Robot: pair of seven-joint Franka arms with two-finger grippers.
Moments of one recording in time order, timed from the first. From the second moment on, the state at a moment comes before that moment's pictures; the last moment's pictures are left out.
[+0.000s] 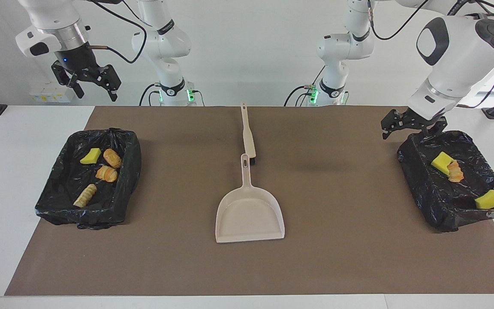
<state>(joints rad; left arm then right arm) -0.03 0.05 -0.03 -1.61 0.00 1.63 0.18 0.00 -0.11 -0.06 -1.60 -0.04 1.51 0.05</state>
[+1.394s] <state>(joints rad) -0.02 -0.02 -0.03 -1.62 -0.02 1.59 0.16 0.00 -0.11 -0.06 -1.60 -0.04 1.51 0.05</state>
